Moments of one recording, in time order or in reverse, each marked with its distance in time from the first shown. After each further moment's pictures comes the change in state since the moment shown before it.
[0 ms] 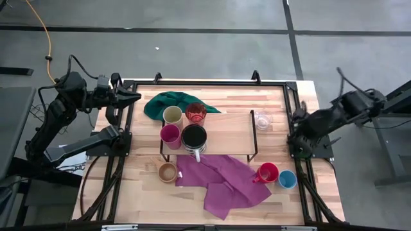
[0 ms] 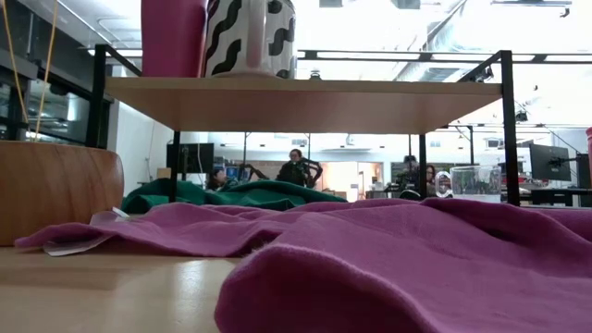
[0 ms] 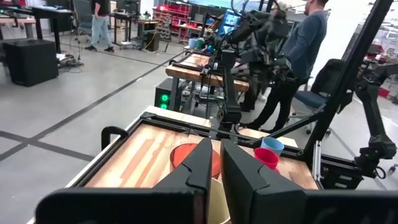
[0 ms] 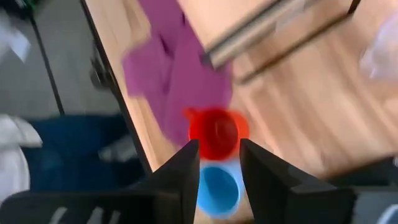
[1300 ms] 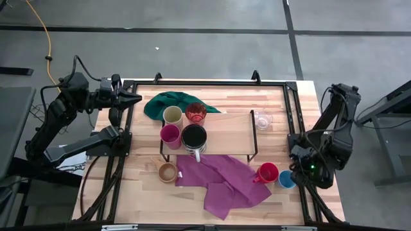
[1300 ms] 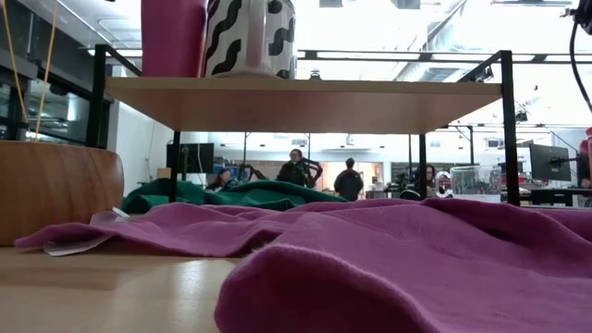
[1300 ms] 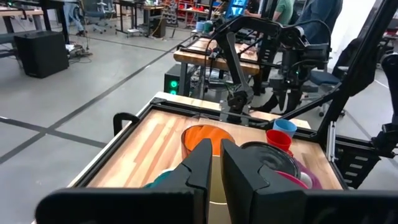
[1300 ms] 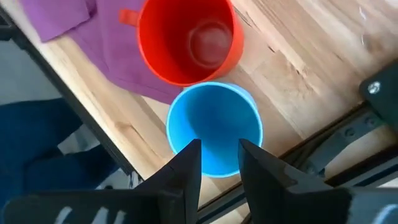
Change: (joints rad) left arm 0.000 0.000 0.000 -0.083 -0.029 0.089; right arm 0.703 0.146 -0.392 0.214 0.158 0.865
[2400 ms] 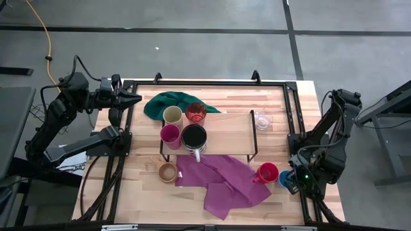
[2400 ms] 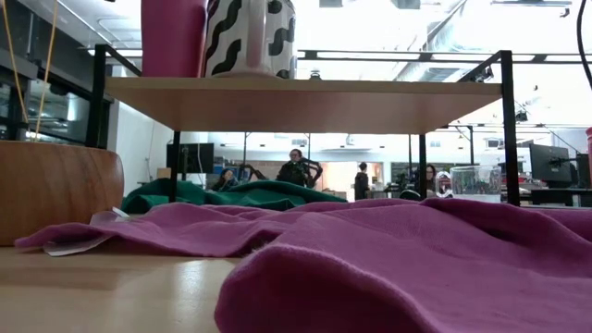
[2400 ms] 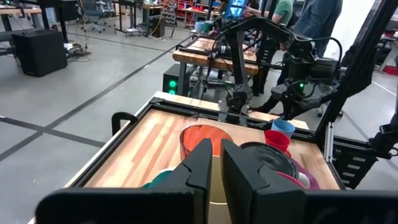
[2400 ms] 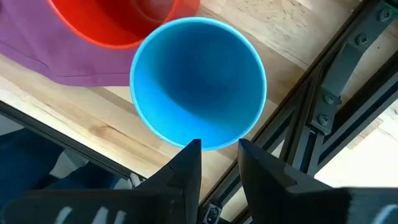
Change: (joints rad) left arm 0.000 0.000 0.000 0.000 0.006 -0.008; right arm 0.002 0.179 0.000 0.077 -0.180 0.326
